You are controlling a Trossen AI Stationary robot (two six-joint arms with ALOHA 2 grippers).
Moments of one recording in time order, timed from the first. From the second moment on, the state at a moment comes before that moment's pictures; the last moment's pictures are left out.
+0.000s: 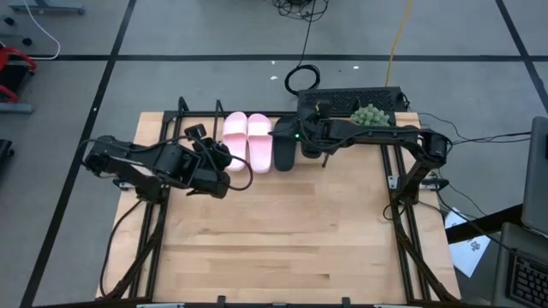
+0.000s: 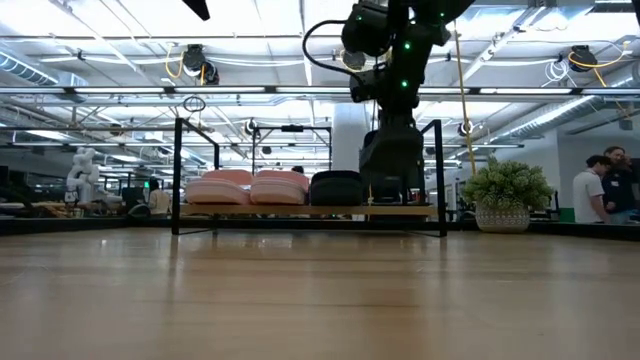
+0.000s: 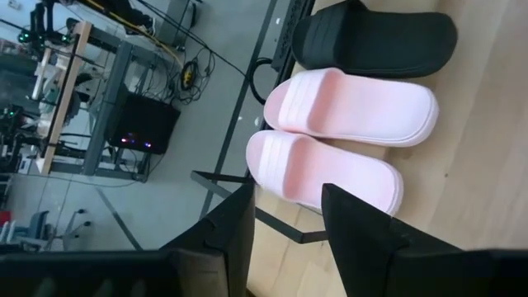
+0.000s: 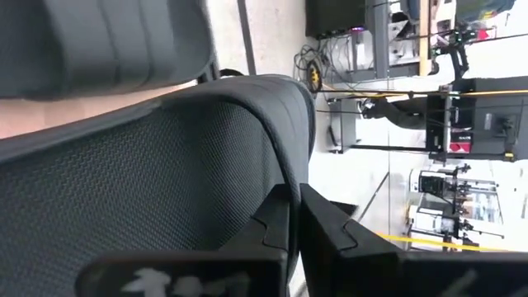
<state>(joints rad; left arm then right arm) -0.25 1.49 1.69 -1.57 -0.86 -0.39 -0.28 1.71 1.33 -0.69 0.89 -0.40</state>
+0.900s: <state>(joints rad) -0.19 1.49 1.69 -1.57 -0.86 -0.36 -0.31 1.70 1.16 -0.55 0.81 -0.41</state>
